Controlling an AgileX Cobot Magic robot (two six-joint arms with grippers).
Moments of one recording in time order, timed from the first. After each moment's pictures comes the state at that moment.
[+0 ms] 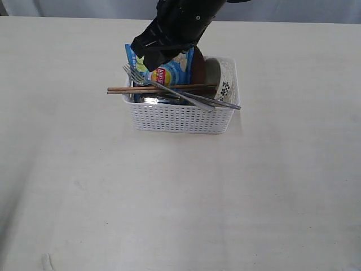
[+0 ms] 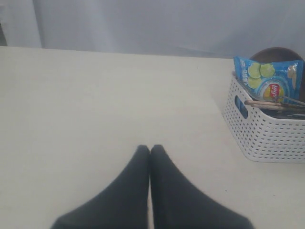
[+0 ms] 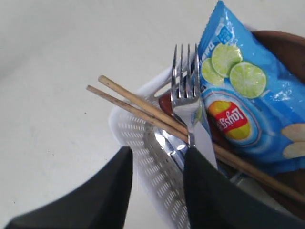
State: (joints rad) left arm -0.15 0.00 0.00 -0.03 0.35 -0.09; right arm 0.60 1.95 -1.64 0.39 0.96 -0.46
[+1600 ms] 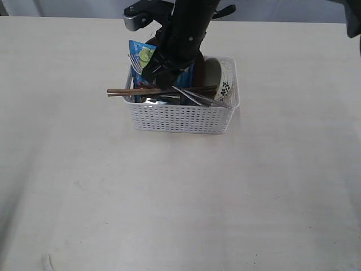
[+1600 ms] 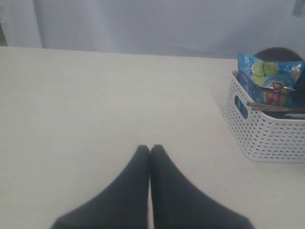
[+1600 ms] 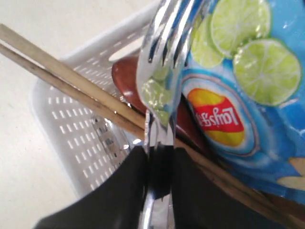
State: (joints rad) left arm -0.15 0.00 0.00 -0.03 0.35 -0.09; right arm 0.60 2.16 -1.82 0.26 1.09 -0.53
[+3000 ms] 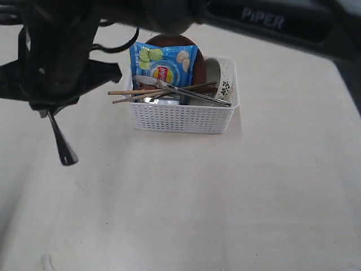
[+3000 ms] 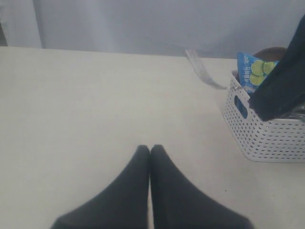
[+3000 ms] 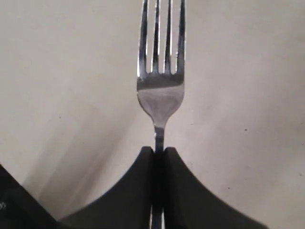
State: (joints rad) left arm -0.15 0.00 0.00 -0.03 0.35 -0.09; right arm 1.06 2.05 -1.84 0.09 0.92 0.50
